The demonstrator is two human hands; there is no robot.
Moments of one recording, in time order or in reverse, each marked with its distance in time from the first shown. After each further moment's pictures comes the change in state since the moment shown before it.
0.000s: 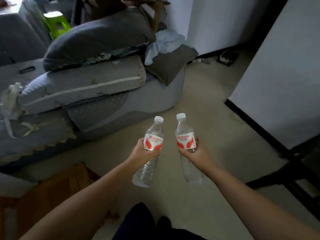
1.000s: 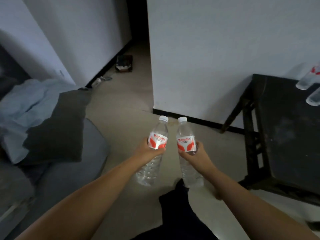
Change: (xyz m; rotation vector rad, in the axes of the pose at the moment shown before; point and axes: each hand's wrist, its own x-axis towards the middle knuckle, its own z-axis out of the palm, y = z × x) left_hand 0.392 0.283 0.268 0.412 -0.735 0.236; right_hand 0.303 0.008 -0.231 0.257 0.684 0.308
